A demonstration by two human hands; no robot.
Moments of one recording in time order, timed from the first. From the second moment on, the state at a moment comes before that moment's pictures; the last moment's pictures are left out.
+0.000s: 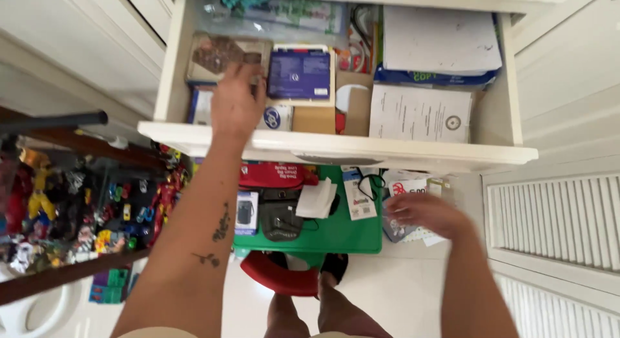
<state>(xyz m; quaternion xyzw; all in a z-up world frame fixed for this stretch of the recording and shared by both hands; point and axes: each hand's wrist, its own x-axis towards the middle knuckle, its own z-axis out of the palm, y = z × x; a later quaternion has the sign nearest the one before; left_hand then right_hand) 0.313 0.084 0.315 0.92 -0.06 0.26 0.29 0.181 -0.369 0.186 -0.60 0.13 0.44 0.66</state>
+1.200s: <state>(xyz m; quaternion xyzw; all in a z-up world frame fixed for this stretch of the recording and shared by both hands) 0.311 0.082 0.307 0.95 -0.07 0.17 0.24 0.082 -0.313 -0.046 -0.69 0.25 0.35 0.58</state>
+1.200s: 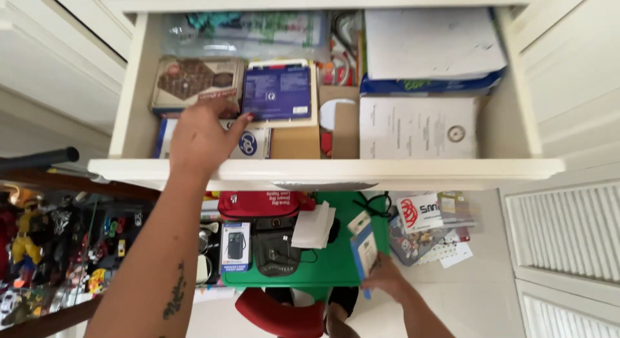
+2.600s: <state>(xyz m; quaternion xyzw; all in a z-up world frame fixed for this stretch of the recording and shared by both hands) 0.312 0.096 0.306 0.81 0.14 0.17 0.53 0.384 -0.082 0.279 -0.75 -0.21 0.13 0.62</state>
